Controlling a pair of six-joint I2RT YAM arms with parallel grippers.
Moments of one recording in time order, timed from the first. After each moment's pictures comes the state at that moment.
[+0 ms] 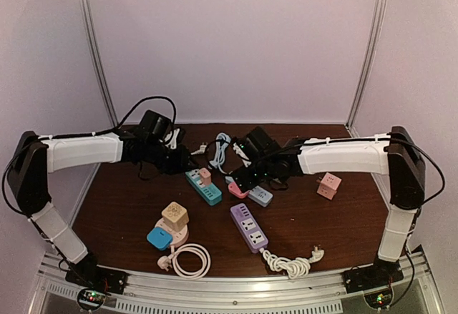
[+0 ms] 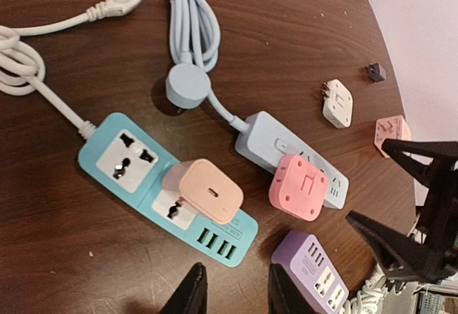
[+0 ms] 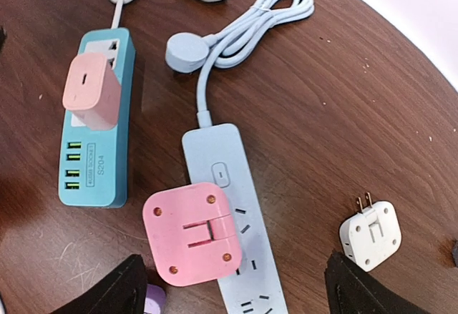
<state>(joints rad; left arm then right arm) -0.60 1.64 1.12 -0.30 0.30 -0.59 0.91 1.84 1.36 -0.39 0.30 0.18</state>
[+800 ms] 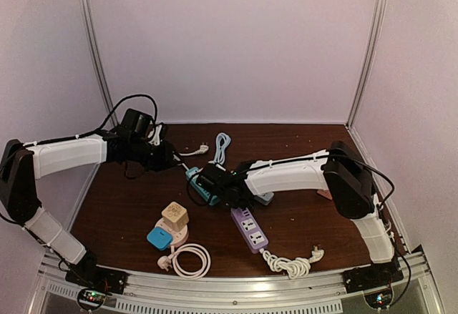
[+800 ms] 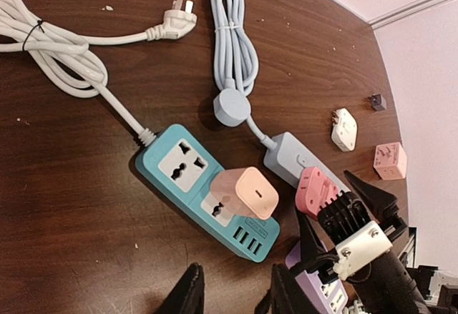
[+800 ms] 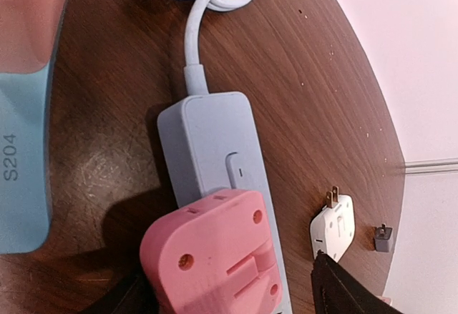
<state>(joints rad) -0.47 1.51 1.02 -0.29 0.32 -0.58 1.08 2.27 1.72 -0.69 0.82 0.15</state>
